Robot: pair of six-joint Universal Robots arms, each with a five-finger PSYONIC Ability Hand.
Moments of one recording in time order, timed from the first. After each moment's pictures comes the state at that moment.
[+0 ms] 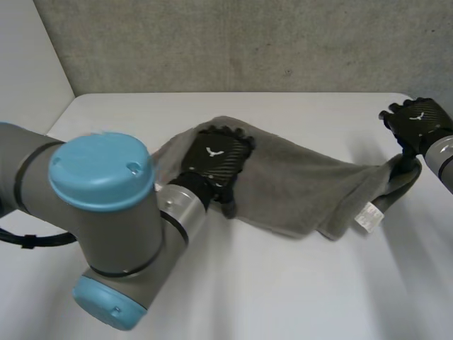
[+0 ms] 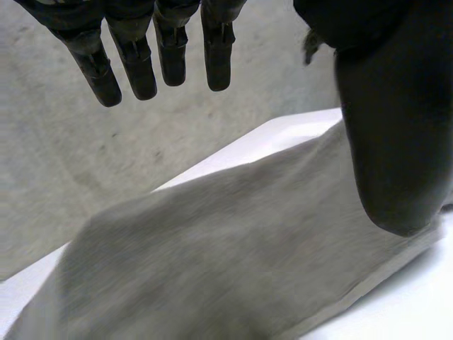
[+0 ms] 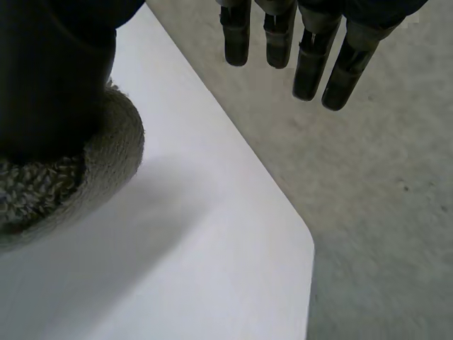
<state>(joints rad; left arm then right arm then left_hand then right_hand) 3.96 -2.00 -1.41 3.27 -1.60 3.27 1.60 -1.07 1.35 -0.08 1.34 2.45 0.26 0.24 0.24 0.25 0.05 0.23 0.24 0.24 0.26 0.06</state>
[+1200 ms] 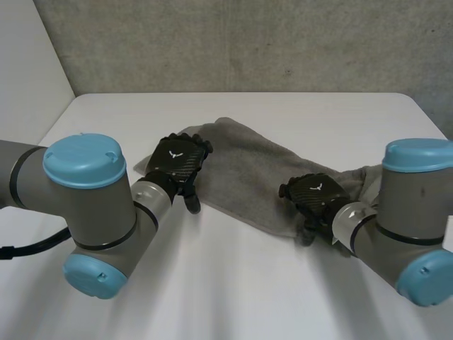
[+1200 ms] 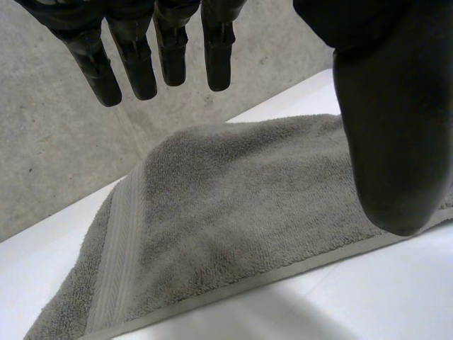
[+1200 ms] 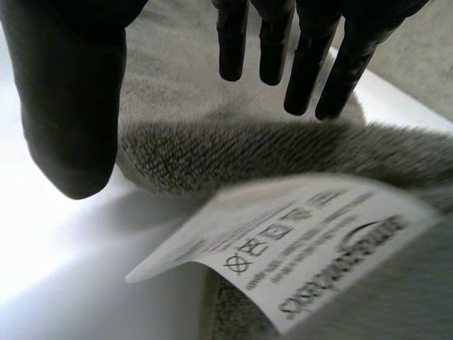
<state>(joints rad) 4.12 -2.07 -1.46 3.34 -1.57 3.28 1.99 -1.06 1.54 0.02 1.38 2.79 0.26 0.24 0.24 0.25 0.05 0.37 0.36 0.37 0.36 0.21</state>
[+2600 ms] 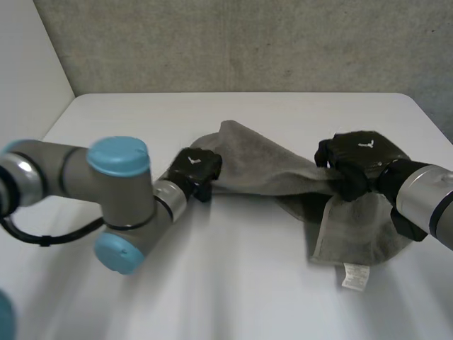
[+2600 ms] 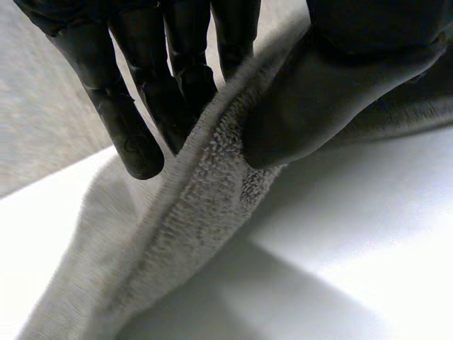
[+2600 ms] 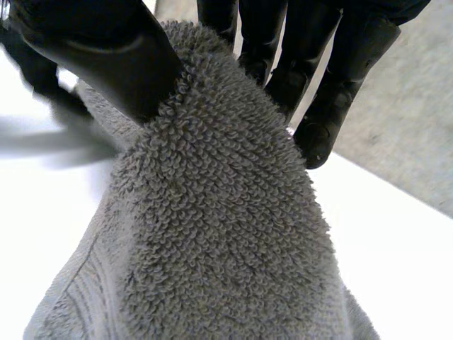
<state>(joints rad) 4.15 -2.28 -1.27 3.30 -1.45 3.28 1.83 -1.46 1.60 0.24 1.21 2.87 1.29 1.32 1.32 1.35 1.14 1.33 1.31 1.29 1.31 1.16</state>
